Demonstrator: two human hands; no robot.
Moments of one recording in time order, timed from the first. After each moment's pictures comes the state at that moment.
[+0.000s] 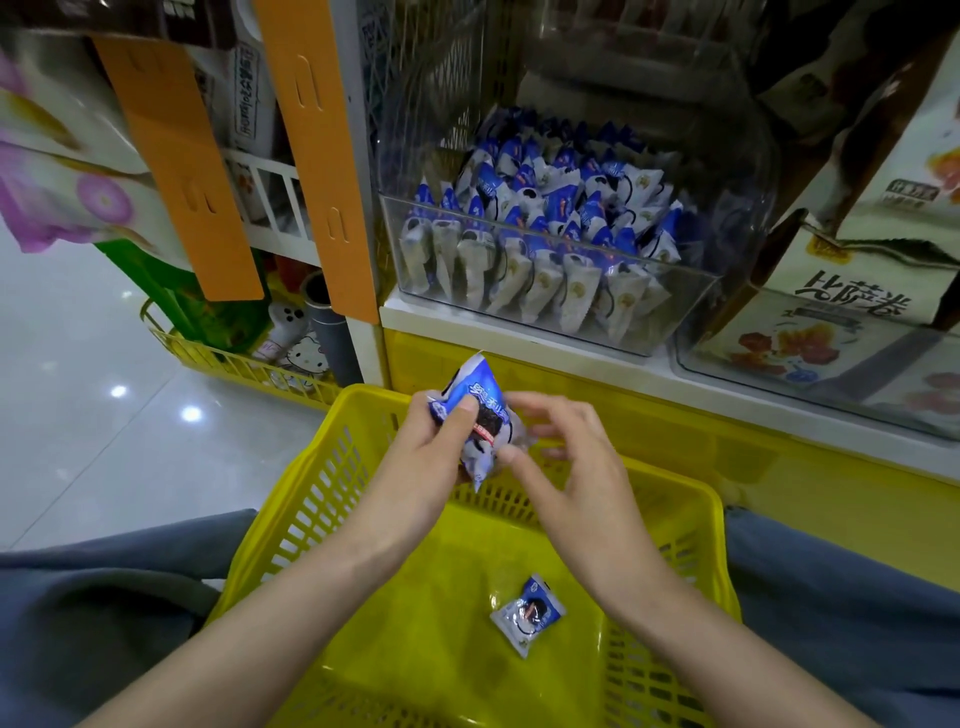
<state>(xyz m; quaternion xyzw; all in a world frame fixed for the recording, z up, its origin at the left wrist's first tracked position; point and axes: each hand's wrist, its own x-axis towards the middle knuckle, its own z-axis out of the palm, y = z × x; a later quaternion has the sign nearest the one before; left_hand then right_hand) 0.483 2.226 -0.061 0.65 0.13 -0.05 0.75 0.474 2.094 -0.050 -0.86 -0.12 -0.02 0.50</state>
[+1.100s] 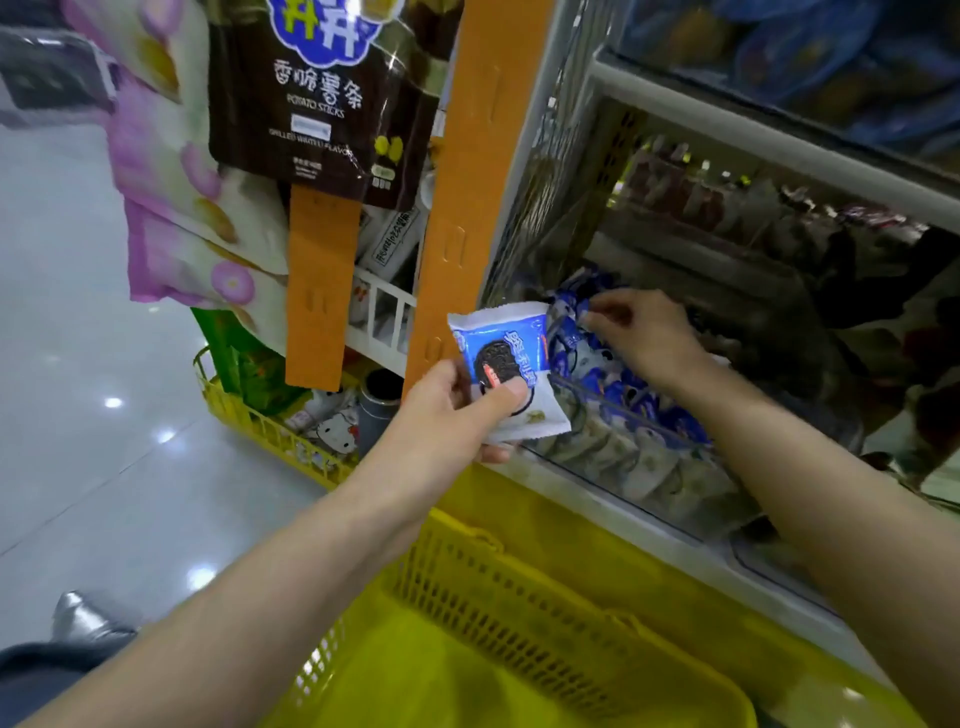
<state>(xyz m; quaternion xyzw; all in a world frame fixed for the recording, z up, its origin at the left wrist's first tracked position) 0.540 2.287 0.021 0.60 0.06 0.05 0.79 0.690 2.136 0.058 -0.95 -0.14 -0.05 0.27</state>
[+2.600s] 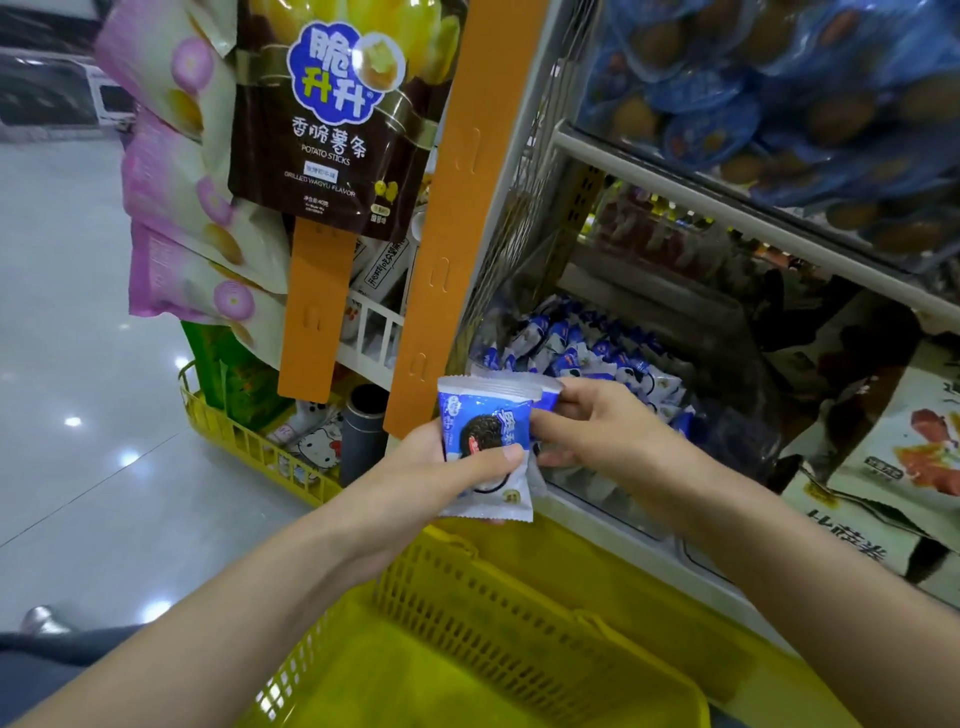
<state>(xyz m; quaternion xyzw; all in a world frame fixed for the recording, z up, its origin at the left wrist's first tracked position) 0.507 2.286 0.023 0.63 -0.06 -0.07 0.77 0.568 2.140 0.082 -0.85 -0.15 0.19 0.47</state>
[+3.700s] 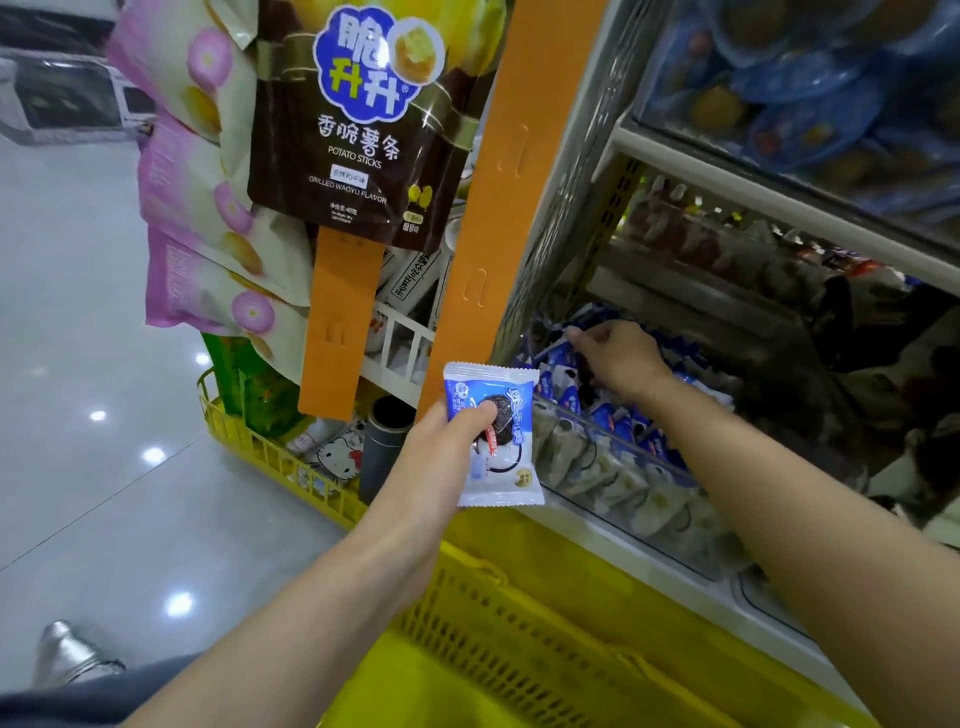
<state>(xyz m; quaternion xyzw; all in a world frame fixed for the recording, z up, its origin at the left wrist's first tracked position) 0.536 2.292 0.027 0.53 0.14 0.02 0.84 0.708 2.166 0.055 -0.96 -0.06 0.01 0.29</state>
